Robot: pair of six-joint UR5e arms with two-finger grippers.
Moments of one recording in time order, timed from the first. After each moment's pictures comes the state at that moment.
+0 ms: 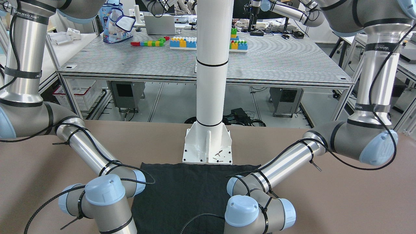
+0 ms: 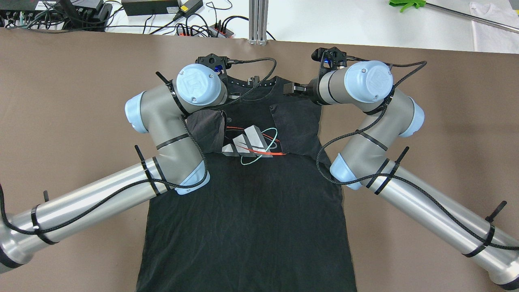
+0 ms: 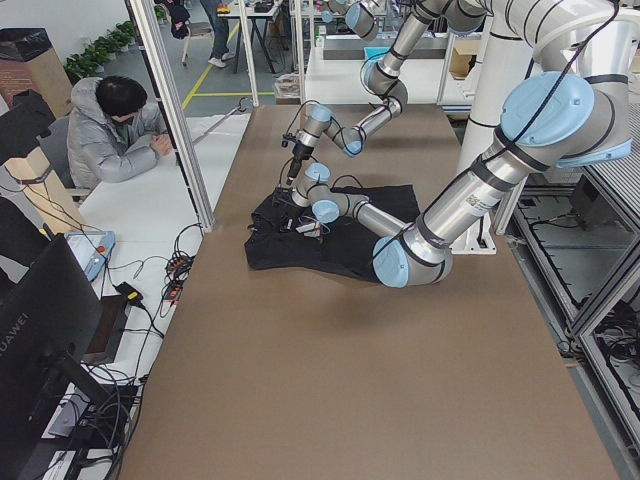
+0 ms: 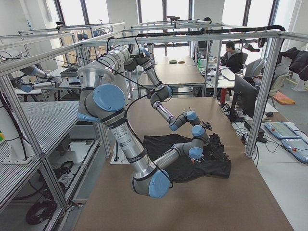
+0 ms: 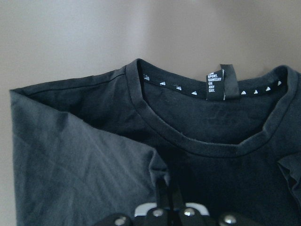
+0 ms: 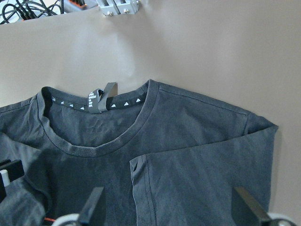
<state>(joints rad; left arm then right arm) -0.69 -2.51 -1.10 -2.08 -1.54 -1.18 0.82 -0.88 1.38 -0.90 1.79 1.13</state>
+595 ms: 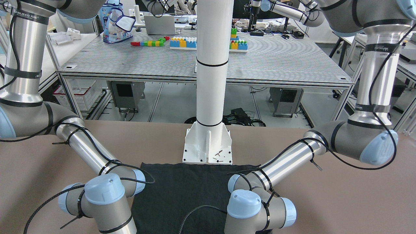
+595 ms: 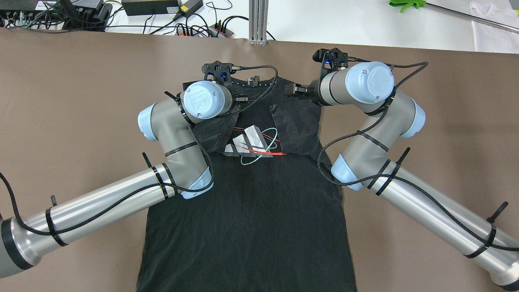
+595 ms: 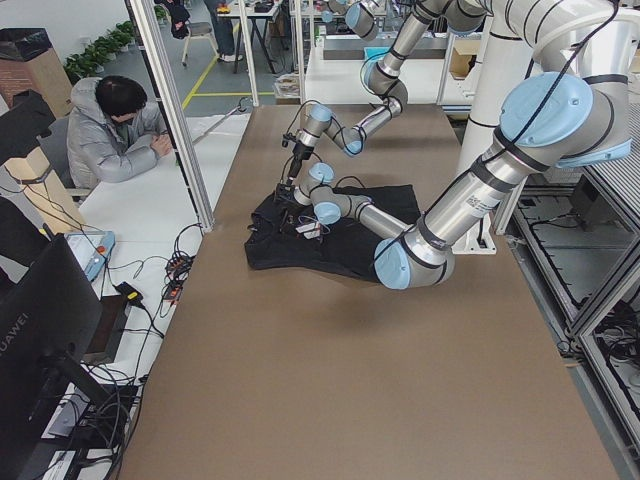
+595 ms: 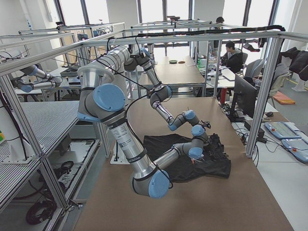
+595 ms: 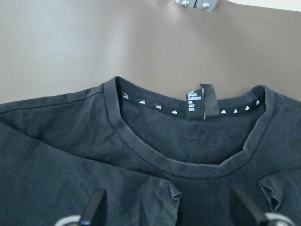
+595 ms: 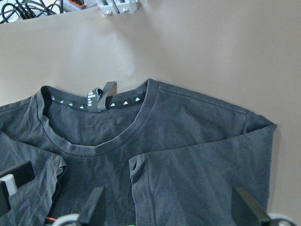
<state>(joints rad) -0.68 -2.49 -1.14 -2.15 -1.52 -1.19 0.82 -0.89 1.39 -0.91 1.79 1.14</state>
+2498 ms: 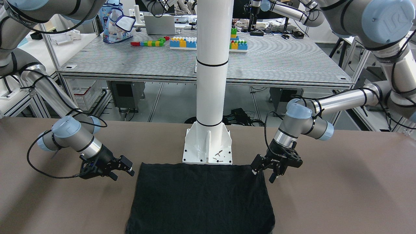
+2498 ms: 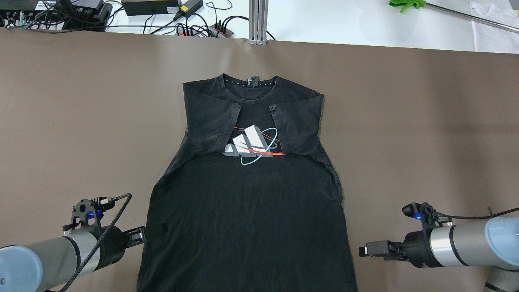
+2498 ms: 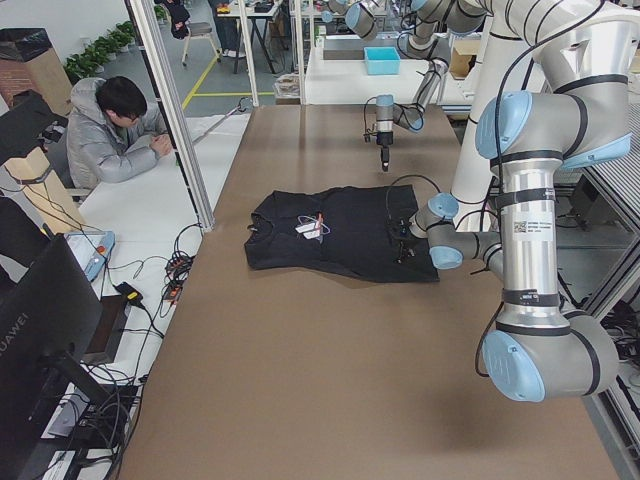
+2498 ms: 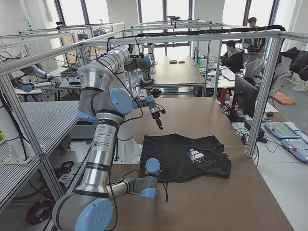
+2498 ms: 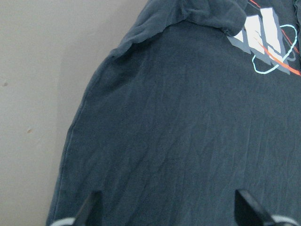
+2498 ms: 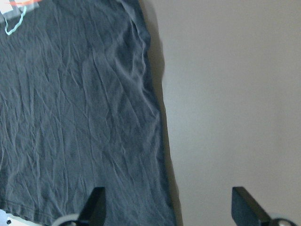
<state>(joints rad) -0.24 -1.55 -2.16 -2.18 -1.40 -1.69 0.49 -1.74 1.90 -0.49 2.04 1.47</state>
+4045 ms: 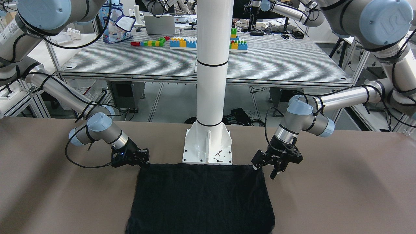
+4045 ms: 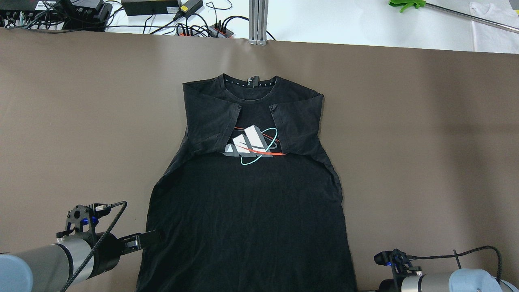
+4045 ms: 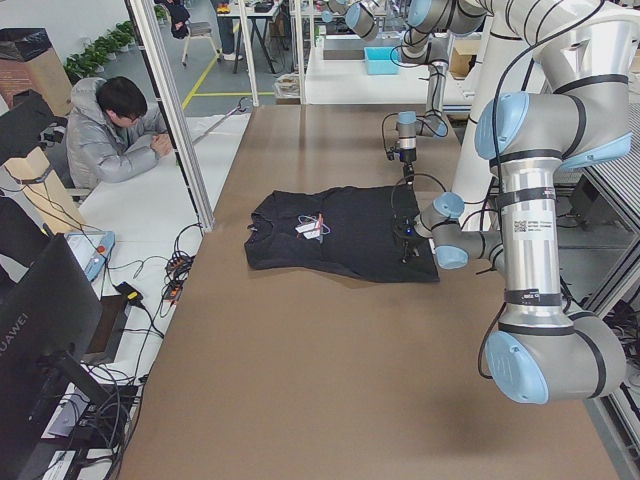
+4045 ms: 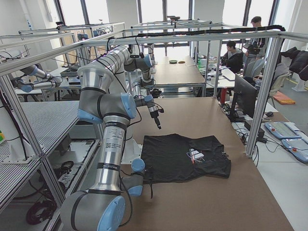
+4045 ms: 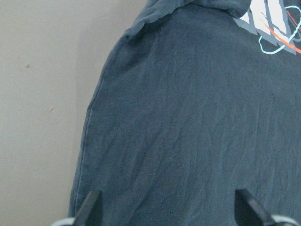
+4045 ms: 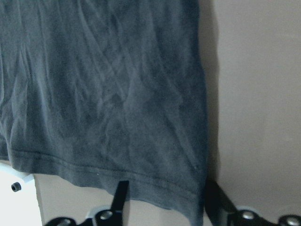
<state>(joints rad) -0.21 -1.52 -2.19 -2.18 -1.38 -1.68 0.18 -1.74 1.90 -0.49 1.78 1.51</state>
